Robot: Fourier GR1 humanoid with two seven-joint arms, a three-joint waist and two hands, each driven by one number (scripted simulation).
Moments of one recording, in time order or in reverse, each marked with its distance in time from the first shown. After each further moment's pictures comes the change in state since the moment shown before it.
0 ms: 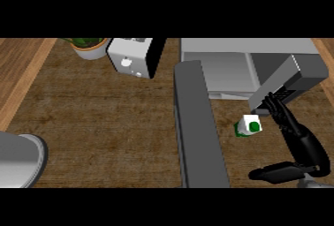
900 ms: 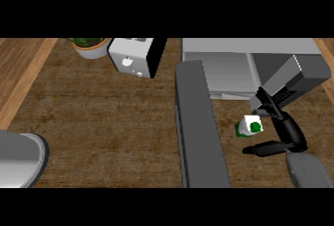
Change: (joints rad) left arm 0.161 0.035 0.042 -0.022 0.055 -0.105 -0.128; right arm -0.256 -0.063 -0.064 0.615 0.144 -0.126 -0.307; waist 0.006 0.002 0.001
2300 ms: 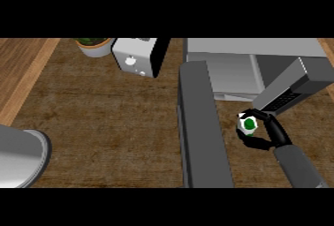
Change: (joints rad) left arm -0.026 -0.006 0.055 0.074 0.034 -0.061 -0.048; right arm -0.248 -0.046 0.000 0.632 0.208 -0.350 -0.304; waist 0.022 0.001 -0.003
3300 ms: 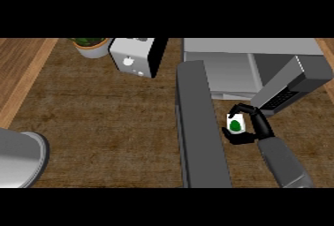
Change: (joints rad) left arm 0.035 0.029 0.072 0.003 0.082 -0.070 -0.006; right arm -0.079 0.087 -0.048 0.042 -0.049 -0.020 -0.039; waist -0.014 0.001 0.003
